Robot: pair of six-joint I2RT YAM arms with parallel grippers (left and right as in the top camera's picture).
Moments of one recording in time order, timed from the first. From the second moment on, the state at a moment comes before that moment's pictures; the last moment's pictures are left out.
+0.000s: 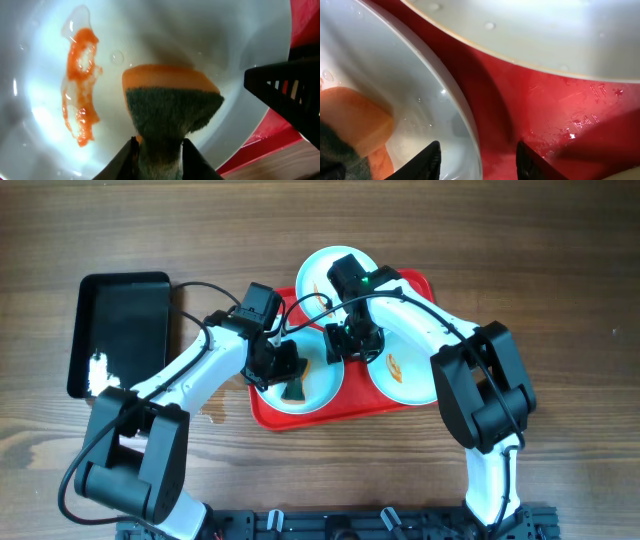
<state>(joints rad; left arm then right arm) -0.37 1.74 1.04 -0.72 0.34 -0.47 0.52 2.14 1.53 -0.96 -0.29 0.27</state>
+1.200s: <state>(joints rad) -0.42 1.74 1.04 -0.66 0.22 -0.47 0.52 2.14 1.53 -0.96 -0.29 0.29</state>
